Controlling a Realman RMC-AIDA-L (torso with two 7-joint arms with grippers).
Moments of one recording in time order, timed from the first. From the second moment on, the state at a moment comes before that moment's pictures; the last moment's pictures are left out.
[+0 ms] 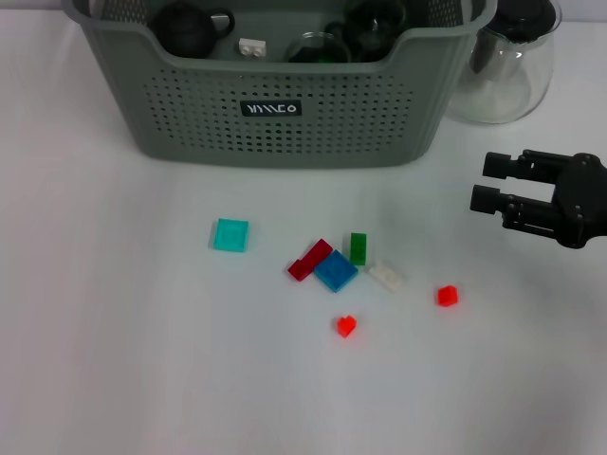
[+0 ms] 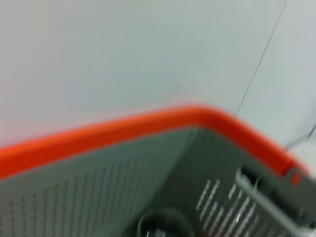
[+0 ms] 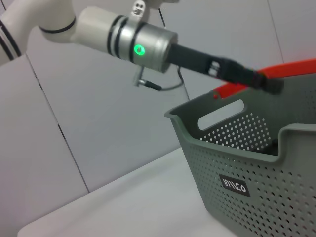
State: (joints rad) left arm -0.89 -2.08 0.98 1.01 2.37 1.12 -2.44; right arm 0.43 2.07 -0.58 -0.69 -1.97 -1.75 1.40
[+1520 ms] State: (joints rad) left arm -0.39 -2.17 0.41 0.42 2.08 1.37 -0.85; right arm 0.44 2.07 -0.57 -0.69 -1.97 -1.75 1.42
